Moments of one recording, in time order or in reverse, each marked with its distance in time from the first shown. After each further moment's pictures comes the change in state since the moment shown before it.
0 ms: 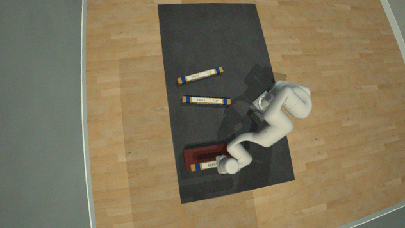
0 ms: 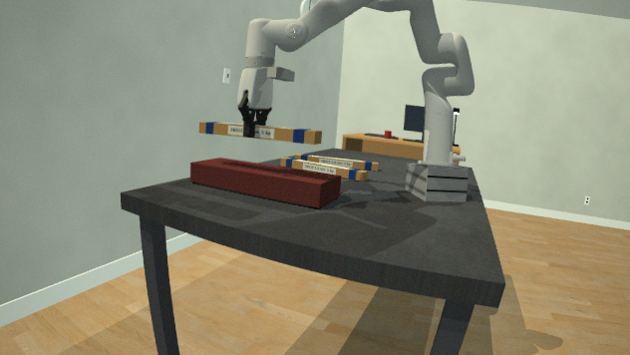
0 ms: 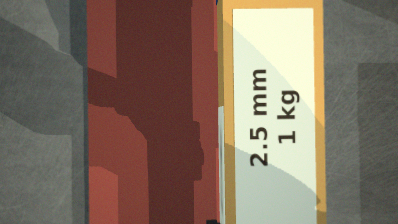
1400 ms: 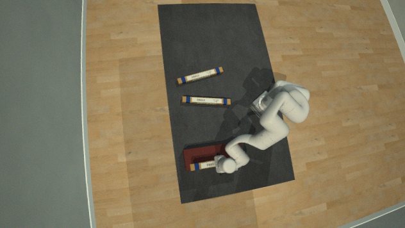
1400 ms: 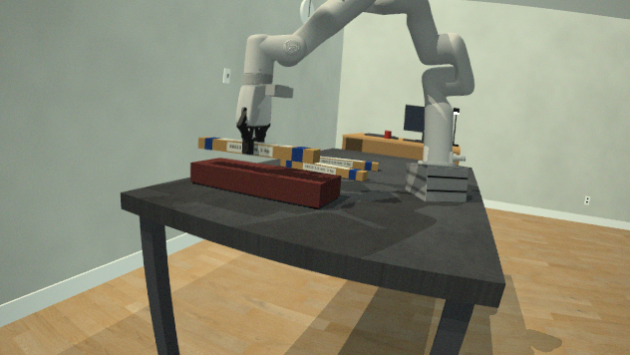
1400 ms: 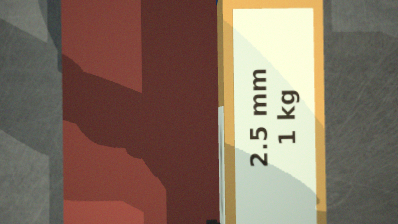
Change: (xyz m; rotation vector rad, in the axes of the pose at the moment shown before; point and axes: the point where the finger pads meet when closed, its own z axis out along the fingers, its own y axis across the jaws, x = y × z) arm 0.000 0.001 0.043 -0.001 -0.001 0.000
